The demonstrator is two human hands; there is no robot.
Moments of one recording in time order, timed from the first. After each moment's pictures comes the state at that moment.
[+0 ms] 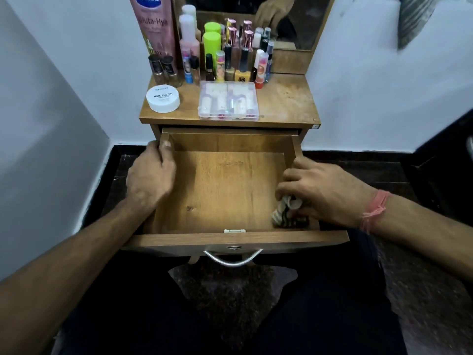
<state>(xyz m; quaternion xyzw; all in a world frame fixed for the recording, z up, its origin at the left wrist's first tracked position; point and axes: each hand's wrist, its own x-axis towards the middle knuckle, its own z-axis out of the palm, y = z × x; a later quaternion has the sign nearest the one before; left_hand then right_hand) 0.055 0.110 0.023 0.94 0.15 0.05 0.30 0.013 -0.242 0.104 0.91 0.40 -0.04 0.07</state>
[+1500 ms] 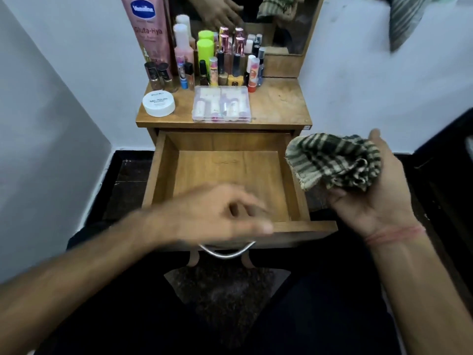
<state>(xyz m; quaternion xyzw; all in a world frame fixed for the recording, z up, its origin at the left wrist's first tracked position) -0.013 0.028 0.100 0.89 -0.28 -0.24 0.28 -0.026 -0.252 0.131 0.41 -0.13 -0.05 -0.90</state>
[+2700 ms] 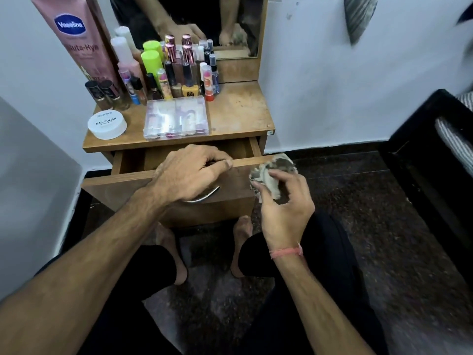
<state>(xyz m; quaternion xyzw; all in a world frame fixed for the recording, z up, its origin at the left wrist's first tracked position) 0.097 -0.019 0.076 0.95 -0.21 -0.08 0.24 -0.003 -0.208 0.001 0.79 -0.14 0.37 -0.47</state>
